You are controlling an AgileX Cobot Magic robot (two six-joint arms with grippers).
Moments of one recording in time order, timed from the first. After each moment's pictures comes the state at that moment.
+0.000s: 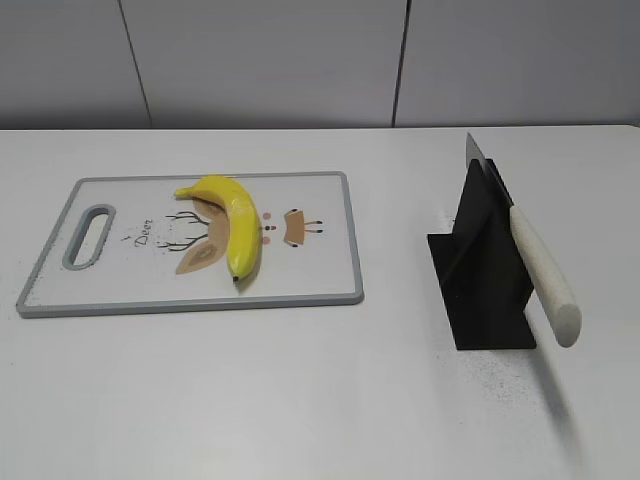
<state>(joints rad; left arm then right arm) -0.05 -0.01 -0.47 -0.08 1.08 0.13 0.09 -0.01 -0.50 0.02 1.04 -0.03</state>
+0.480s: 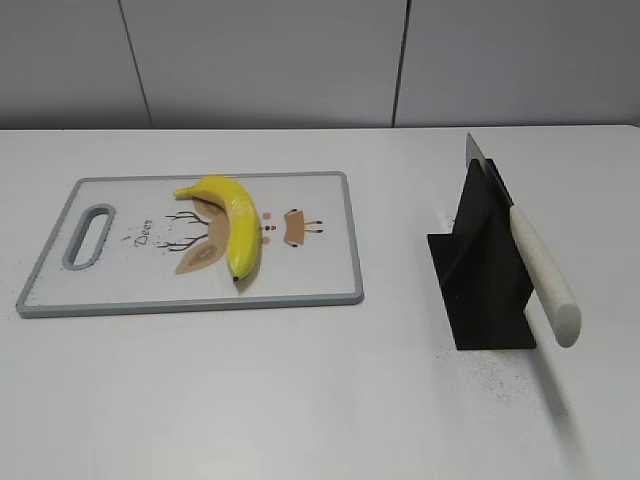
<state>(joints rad) -0.05 -0.01 -0.47 -0.08 1.08 0.13 0.09 -0.01 -0.50 0.02 1.04 -0.03</state>
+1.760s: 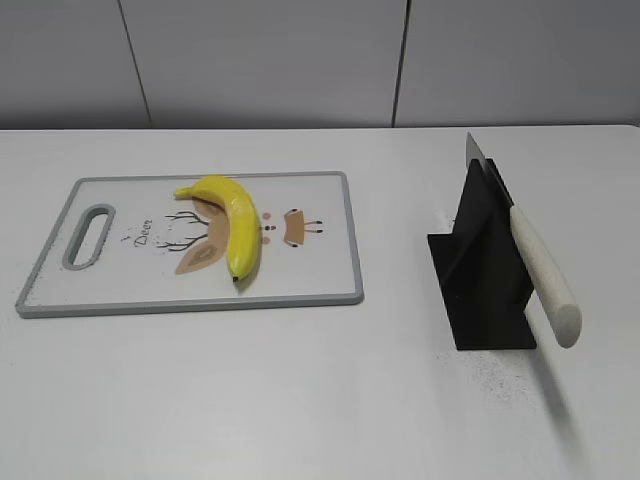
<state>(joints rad) -0.05 -0.01 -0.47 -0.08 1.08 0.13 0.09 0.15 -0.55 0.03 1.04 -0.03</state>
